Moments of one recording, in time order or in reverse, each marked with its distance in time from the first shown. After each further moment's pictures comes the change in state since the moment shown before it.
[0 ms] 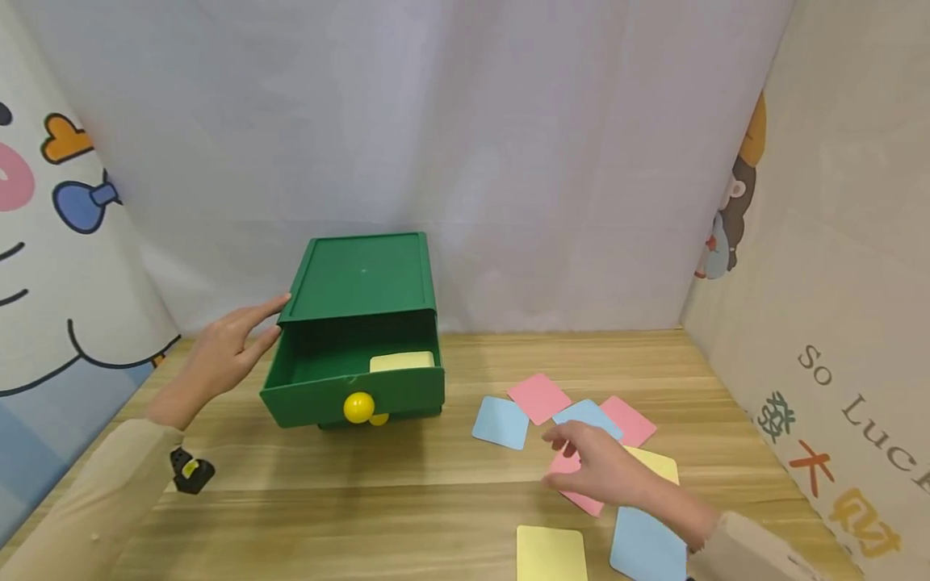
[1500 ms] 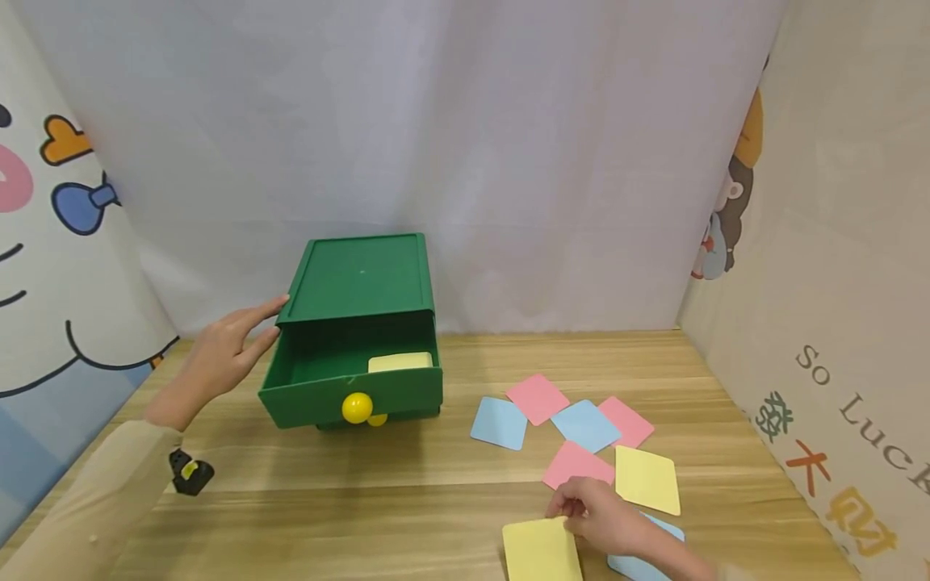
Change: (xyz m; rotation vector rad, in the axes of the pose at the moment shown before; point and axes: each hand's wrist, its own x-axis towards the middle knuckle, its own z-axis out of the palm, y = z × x) left_hand -0.001 0.000 0.001 0.003 0.001 -0.007; right_hand -0.032 0.031 0.043 0.277 -0.094 -0.127
